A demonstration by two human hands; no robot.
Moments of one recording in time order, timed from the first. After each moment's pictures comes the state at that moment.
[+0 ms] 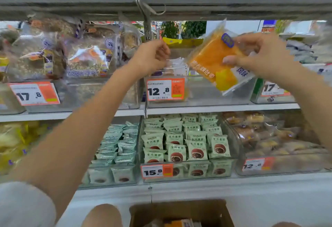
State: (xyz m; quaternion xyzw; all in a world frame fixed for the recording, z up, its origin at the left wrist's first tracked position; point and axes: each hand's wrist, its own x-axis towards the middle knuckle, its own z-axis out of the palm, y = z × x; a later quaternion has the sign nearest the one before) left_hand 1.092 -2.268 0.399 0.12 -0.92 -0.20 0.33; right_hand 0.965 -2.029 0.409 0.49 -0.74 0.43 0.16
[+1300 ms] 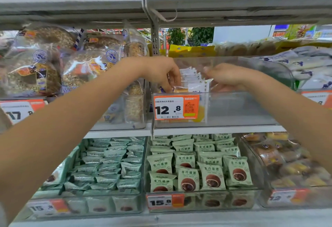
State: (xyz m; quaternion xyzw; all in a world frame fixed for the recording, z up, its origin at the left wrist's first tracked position) left_hand 1.061 -2.308 0.429 0.11 -0.99 -0.04 0.01; right_hand 0.910 -2.171 0.397 0.40 -0.83 0.36 -0.16
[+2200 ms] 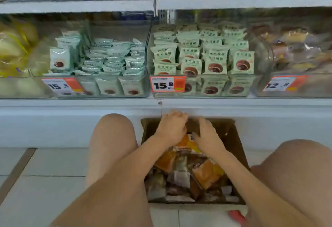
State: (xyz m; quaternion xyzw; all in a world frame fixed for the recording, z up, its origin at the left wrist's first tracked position) left_hand 1.163 -2.140 0.024 0.19 -0.98 -0.08 0.06; right_hand 1.074 -2.031 -0.005 0.43 -0.84 0.28 -0.16
